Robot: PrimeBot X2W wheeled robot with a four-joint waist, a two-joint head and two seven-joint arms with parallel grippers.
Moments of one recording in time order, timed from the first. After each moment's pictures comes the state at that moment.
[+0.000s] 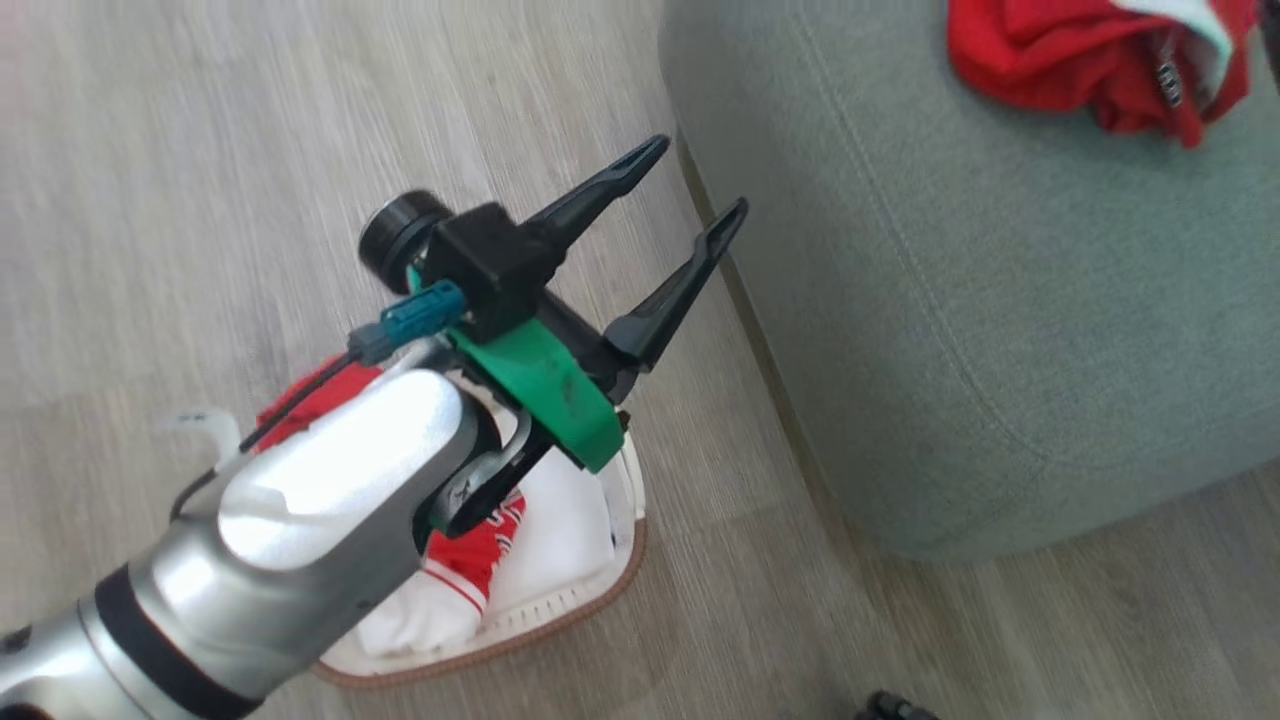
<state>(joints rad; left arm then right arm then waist) -0.84 0.39 -1.06 0.07 -0.74 0.10 -0.20 -0.96 -0.59 0.34 0.78 0.65 0.13 0.20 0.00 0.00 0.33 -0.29</state>
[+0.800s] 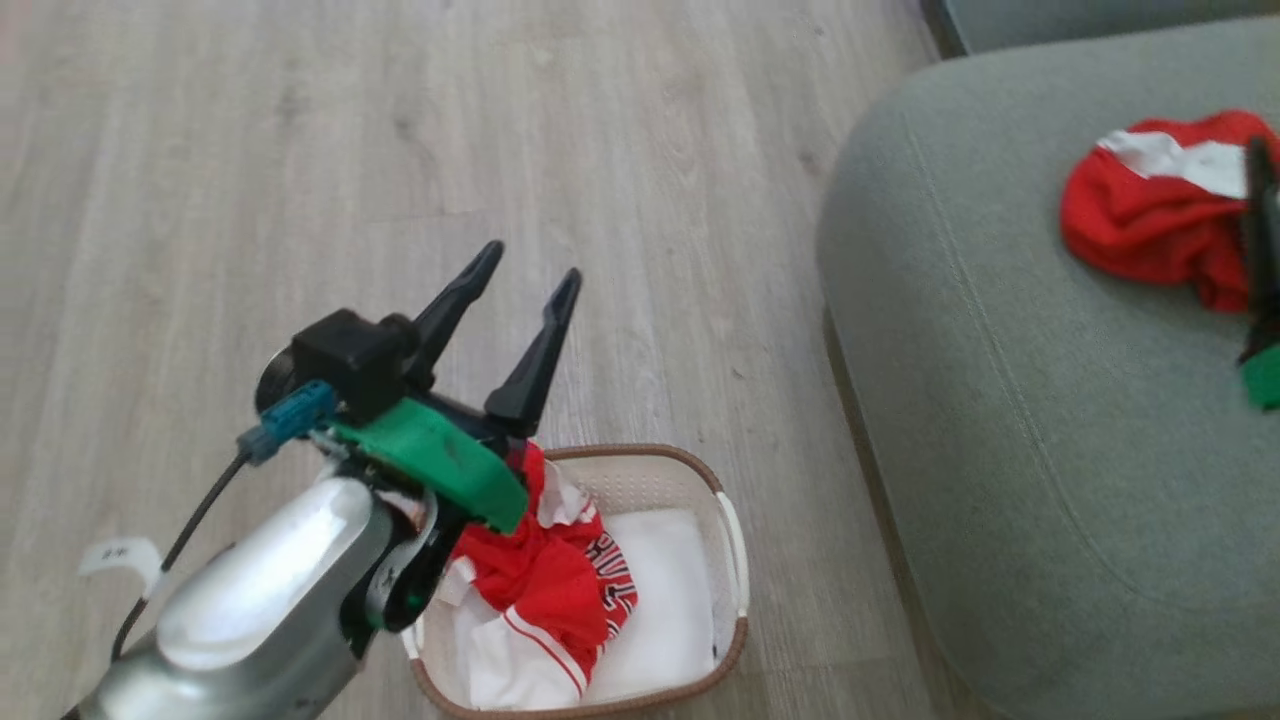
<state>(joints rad) -0.55 0.45 -0.89 0.07 -0.80 0.20 -0.25 -0.33 -0.45 -0.07 0.13 0.55 0.13 0.00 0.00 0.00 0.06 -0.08</state>
